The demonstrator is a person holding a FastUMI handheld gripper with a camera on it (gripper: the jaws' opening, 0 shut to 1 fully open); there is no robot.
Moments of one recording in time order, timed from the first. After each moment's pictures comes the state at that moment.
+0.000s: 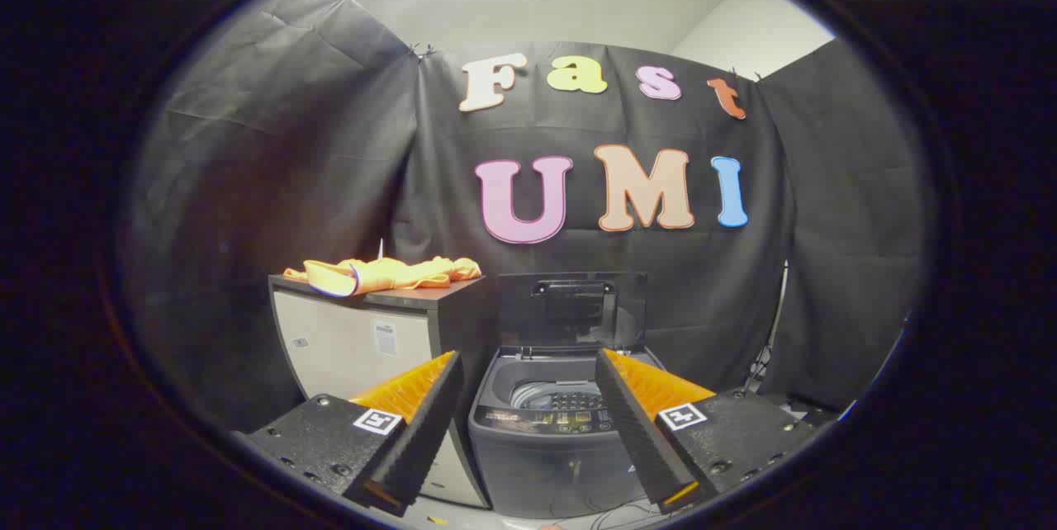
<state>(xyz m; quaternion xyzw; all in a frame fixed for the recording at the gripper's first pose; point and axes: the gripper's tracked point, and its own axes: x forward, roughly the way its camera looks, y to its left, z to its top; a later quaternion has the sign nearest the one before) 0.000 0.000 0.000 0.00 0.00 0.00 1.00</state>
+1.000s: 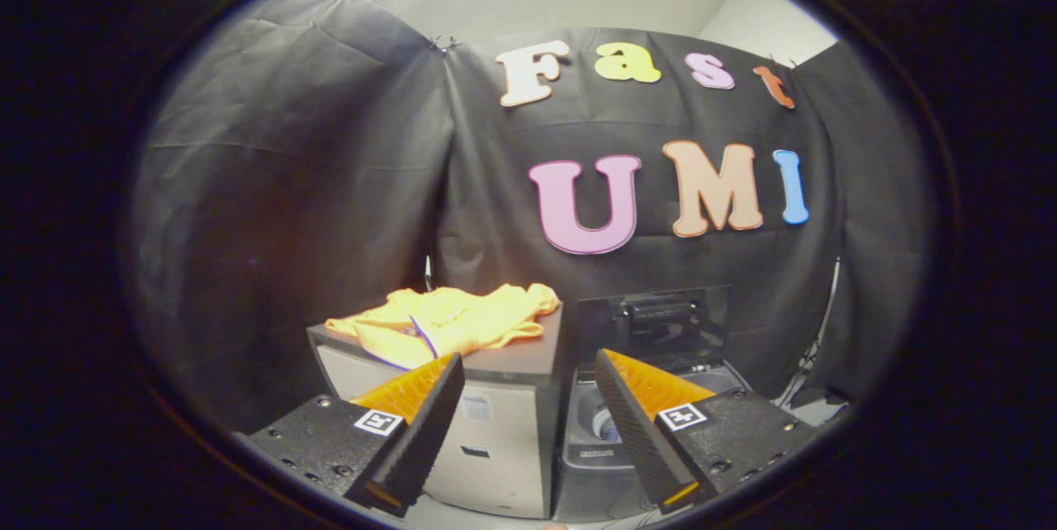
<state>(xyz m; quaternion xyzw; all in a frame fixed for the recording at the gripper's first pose) 0.095 0.137 0.081 0.03 0.02 0.06 1.00</state>
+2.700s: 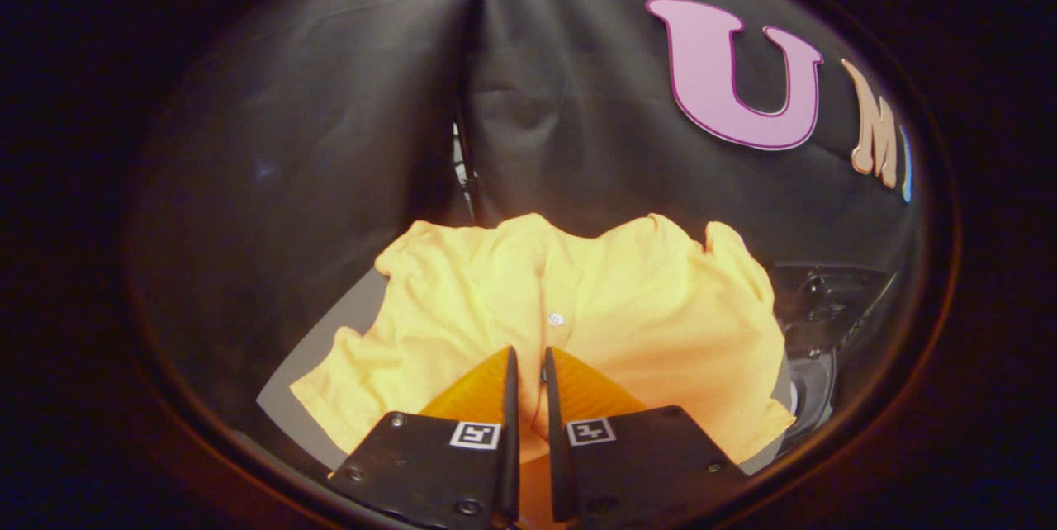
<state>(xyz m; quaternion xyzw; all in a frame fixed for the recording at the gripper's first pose) 0.306 0.296 -0.002 -0.01 0.31 0.16 0.94</state>
